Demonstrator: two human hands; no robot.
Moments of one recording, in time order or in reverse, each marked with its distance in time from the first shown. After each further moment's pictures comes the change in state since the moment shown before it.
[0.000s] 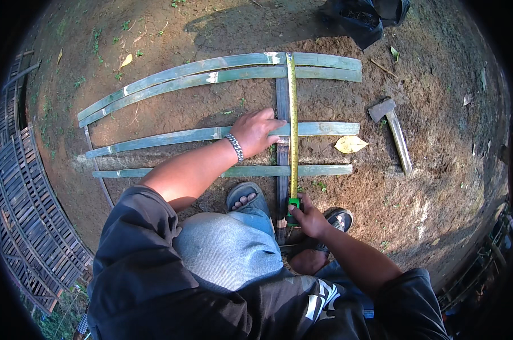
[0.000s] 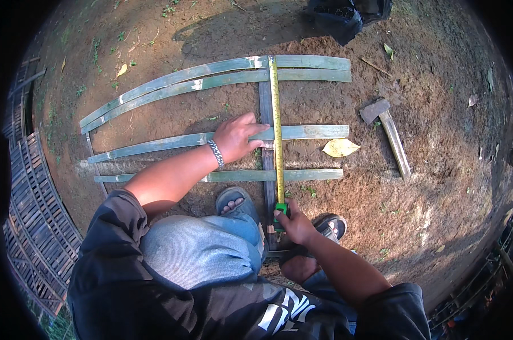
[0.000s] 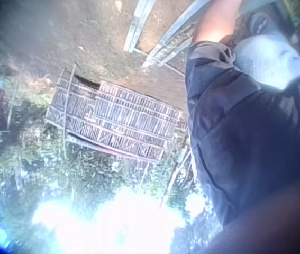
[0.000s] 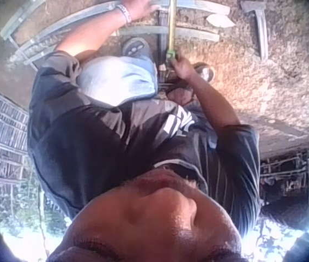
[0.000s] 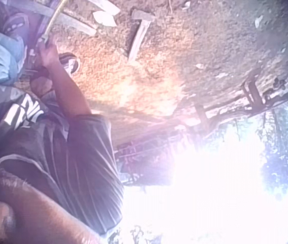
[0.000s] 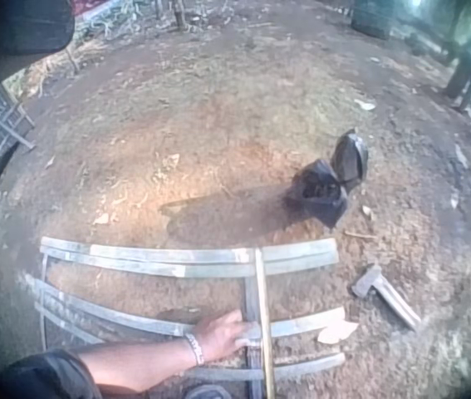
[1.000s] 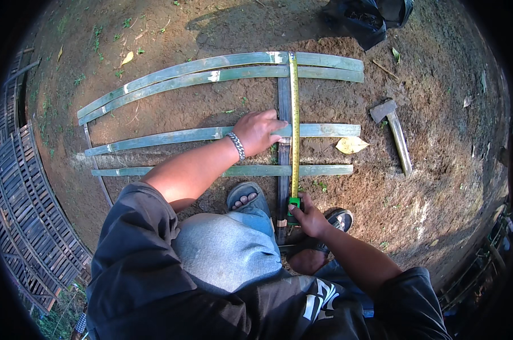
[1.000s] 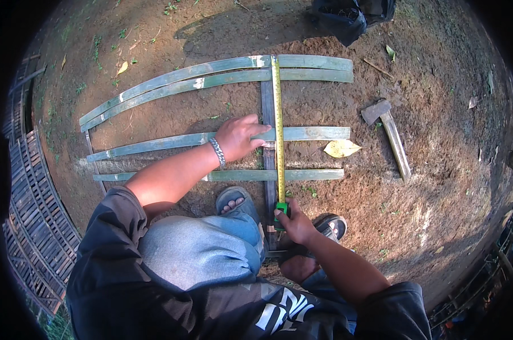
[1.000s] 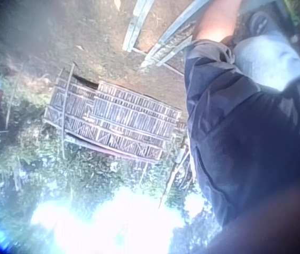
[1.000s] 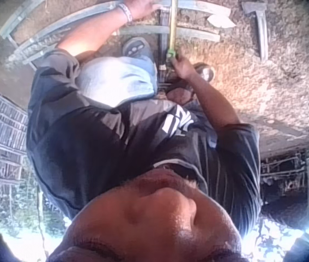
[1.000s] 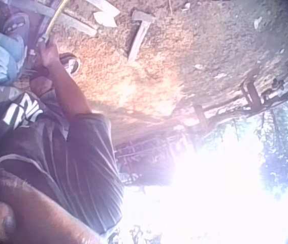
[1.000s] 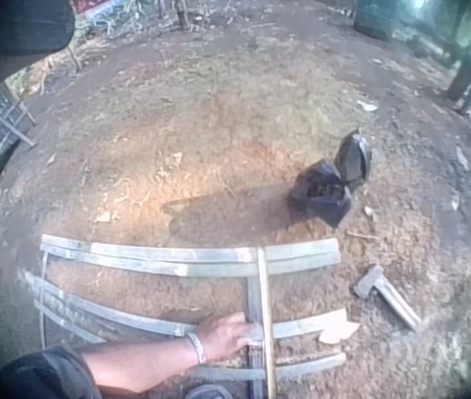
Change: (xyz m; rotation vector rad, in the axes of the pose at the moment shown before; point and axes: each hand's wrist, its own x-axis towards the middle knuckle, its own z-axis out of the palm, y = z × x) left_hand 0.001 -0.005 0.005 0.017 -0.032 0.020; right_hand 0.001 -0.002 -0.001 -0.089 0.017 -0.015
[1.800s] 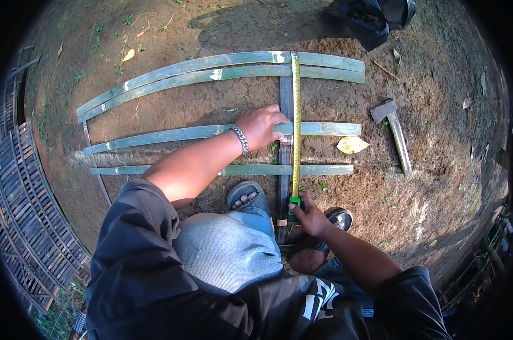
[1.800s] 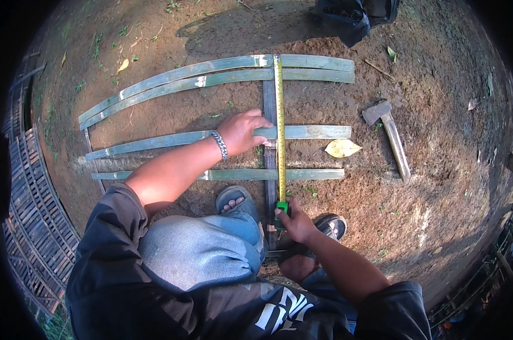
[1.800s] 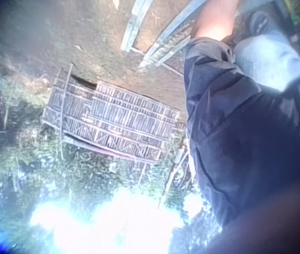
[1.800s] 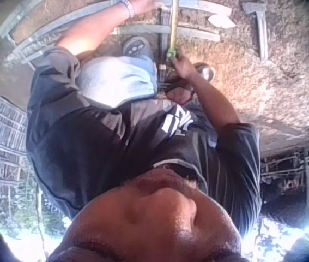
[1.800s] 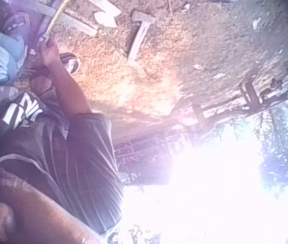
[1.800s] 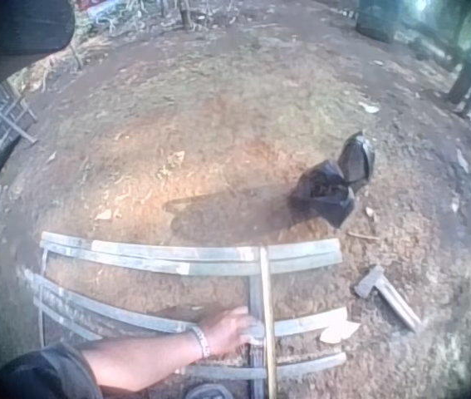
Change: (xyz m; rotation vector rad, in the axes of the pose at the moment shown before) left_hand 0.012 -0.001 -0.009 -0.092 -0.062 -0.060; right_hand 0.005 0.005 0.000 0.003 -0.020 0.001
